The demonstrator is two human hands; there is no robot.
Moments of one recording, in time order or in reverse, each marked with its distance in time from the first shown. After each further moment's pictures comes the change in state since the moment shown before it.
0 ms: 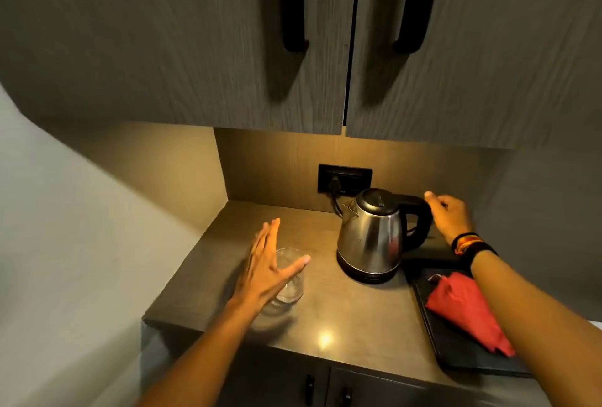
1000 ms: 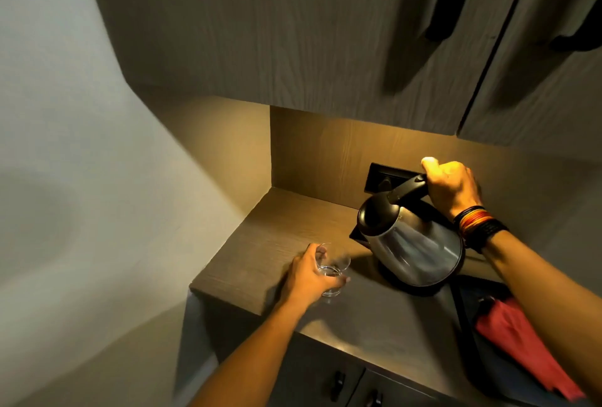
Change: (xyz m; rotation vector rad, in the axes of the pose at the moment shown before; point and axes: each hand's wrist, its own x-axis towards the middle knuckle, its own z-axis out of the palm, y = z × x) left_hand -0.013 -0.027 0.023 -0.317 -0.023 -0.288; right_hand -0.024 -0.117 0.077 -0.338 -0.073 -0.349
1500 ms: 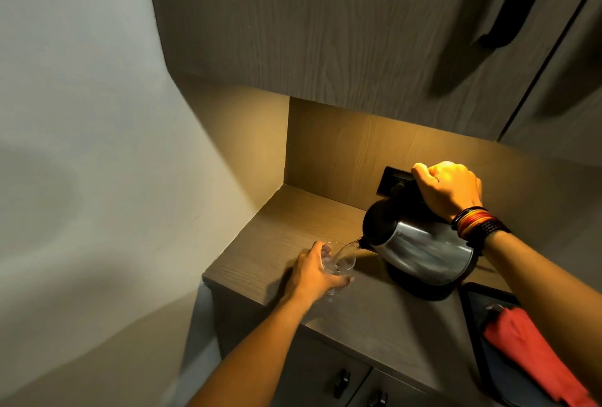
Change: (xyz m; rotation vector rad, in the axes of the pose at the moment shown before) left_hand -0.004 -0.009 -0.014 0.054 0.022 0.012; right_hand -0.011 -0.035 0.010 -0.302 -0.006 -0.304
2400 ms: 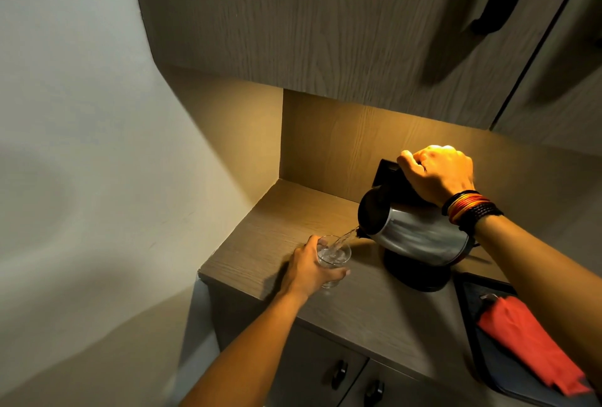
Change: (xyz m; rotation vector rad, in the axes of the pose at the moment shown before) left_hand 0.000 -0.004 0.001 -0.061 0.026 0.075; right_hand 0.006 -0.011 -0.007 -0.165 0.048 -0.186
